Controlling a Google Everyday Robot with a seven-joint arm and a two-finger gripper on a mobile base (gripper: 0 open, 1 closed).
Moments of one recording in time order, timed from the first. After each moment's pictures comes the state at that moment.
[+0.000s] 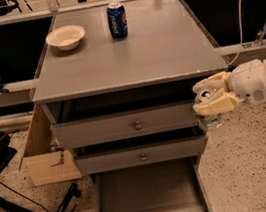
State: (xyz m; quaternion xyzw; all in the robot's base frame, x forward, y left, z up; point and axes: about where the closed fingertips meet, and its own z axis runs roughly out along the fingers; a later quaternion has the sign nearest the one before) arm 0.515 -0.179 0.824 -0.51 0.70 0.28 0.43
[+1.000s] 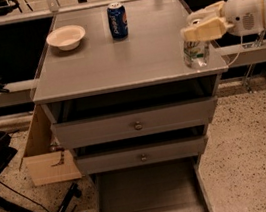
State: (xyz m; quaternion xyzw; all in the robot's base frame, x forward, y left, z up) arm 0.618 -0.177 0.963 -0.41 0.71 0.26 0.51
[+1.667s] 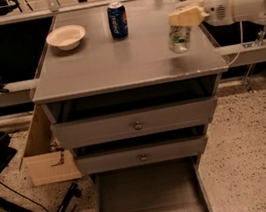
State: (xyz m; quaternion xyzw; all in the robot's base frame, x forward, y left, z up) arm 0.716 -0.176 0.959 -0.35 0.71 0.27 0.55
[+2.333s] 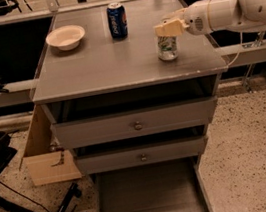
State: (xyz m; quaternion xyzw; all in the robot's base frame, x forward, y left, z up) arm 0.755 -0.146 0.905 -0.36 0.73 0.26 0.52
